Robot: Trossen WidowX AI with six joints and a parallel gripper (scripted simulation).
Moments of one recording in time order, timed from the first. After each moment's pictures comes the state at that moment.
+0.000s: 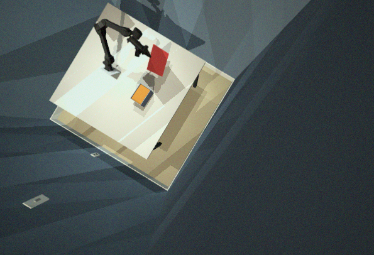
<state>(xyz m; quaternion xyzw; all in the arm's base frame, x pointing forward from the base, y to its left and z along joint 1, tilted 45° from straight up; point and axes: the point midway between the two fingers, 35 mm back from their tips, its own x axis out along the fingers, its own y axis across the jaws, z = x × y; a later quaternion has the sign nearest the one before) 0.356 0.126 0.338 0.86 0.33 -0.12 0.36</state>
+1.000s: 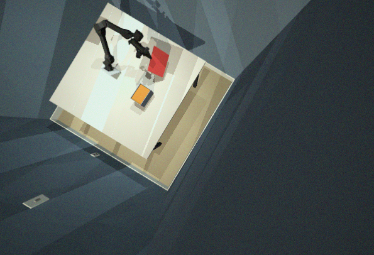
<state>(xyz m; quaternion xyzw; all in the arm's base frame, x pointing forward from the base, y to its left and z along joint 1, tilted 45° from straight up) 0.355 0.143 0.322 0.86 0.33 -0.12 0.36</state>
